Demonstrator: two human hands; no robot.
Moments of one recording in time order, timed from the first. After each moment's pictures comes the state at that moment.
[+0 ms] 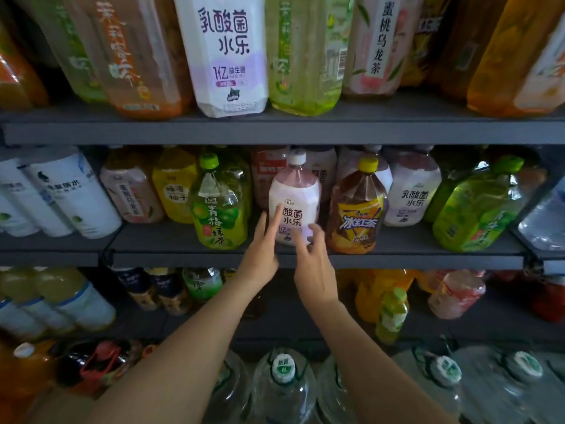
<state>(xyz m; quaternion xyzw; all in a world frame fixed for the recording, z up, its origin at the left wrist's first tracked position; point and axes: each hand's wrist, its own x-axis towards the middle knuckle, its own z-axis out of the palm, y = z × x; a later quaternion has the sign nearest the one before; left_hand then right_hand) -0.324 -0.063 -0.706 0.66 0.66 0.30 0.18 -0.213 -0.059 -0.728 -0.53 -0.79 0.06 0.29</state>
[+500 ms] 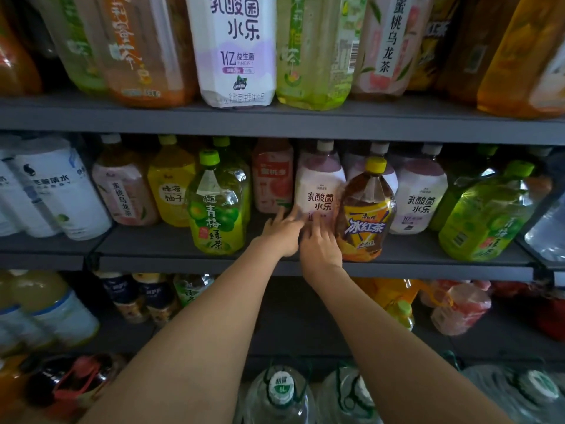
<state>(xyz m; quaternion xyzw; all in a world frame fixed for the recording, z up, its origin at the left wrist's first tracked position) -0.310 0.004 -0.693 0.72 0.68 0.01 0.12 -0.220 -0.001 -0.726 -0.58 -0.81 0.00 0.05</state>
